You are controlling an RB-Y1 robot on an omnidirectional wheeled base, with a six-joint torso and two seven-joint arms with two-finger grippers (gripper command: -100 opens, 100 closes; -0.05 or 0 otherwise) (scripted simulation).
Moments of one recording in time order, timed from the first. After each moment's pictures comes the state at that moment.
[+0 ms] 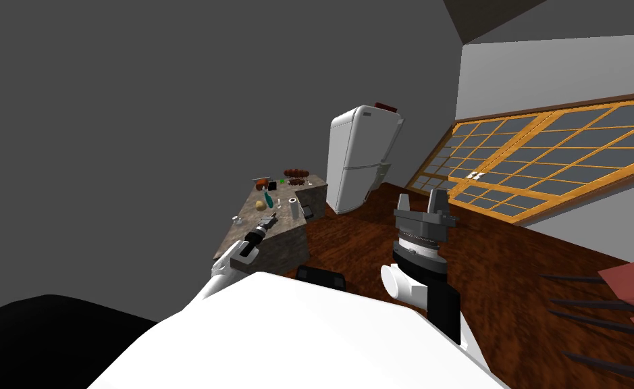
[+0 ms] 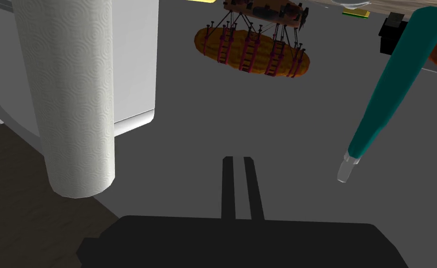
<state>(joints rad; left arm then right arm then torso) 0.29 0.42 0.17 -1.57 -0.51 -0.29 -0.47 0.45 -0.04 0.01 -2.36 -0.06 -0.52 0.01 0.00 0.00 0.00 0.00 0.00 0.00</state>
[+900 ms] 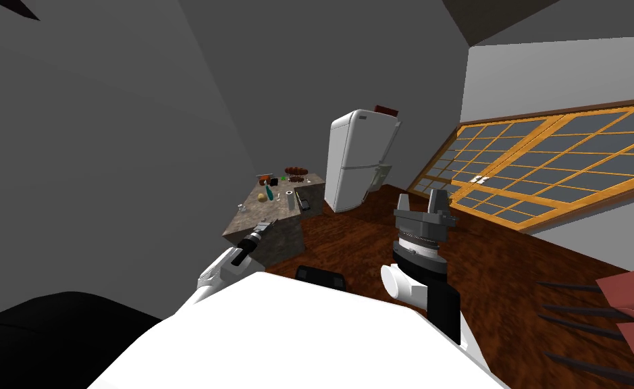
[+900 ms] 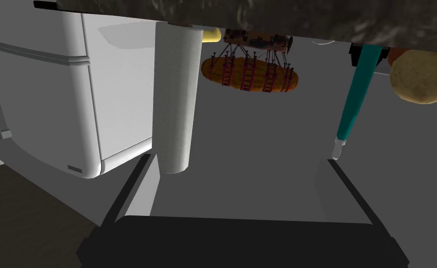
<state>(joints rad) 0.38 0.47 0.16 -1.57 -0.52 -0.28 -0.51 0.45 -0.04 0.01 -2.36 -0.06 -0.52 0.01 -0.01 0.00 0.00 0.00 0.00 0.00</state>
